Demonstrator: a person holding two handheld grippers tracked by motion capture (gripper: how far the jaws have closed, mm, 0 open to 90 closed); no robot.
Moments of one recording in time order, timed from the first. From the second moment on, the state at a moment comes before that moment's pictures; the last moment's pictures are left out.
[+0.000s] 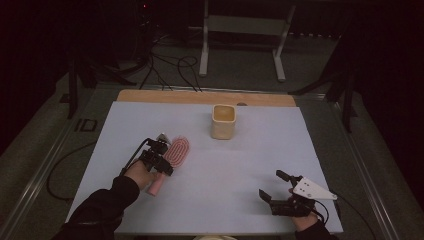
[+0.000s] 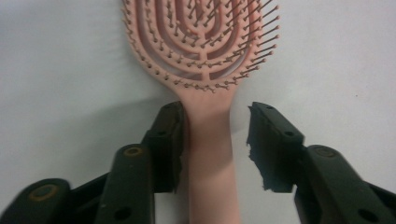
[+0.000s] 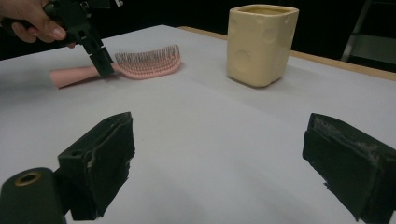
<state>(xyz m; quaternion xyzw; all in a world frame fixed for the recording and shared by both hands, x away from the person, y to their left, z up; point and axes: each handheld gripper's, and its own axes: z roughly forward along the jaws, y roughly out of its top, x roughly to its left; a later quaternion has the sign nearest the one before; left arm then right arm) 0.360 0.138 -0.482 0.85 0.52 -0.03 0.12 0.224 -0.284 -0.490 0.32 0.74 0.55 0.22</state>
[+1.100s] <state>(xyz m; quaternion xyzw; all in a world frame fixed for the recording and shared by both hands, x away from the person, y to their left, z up) 0.361 0.146 -0.485 0.85 0.51 -0.02 0.15 0.224 -0.286 -0.490 0.33 0.74 0.55 0.22</state>
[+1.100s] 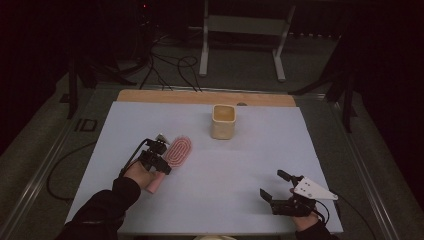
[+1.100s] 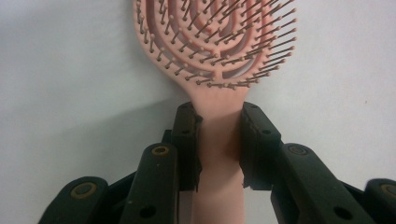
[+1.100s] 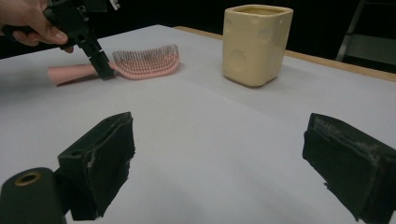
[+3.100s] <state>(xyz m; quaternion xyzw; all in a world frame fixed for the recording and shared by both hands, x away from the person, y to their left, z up) 0.313 0.136 -0.438 0.78 0.39 0.06 0.48 0.225 -0.285 -0.491 0.33 0.74 0.54 0.22</state>
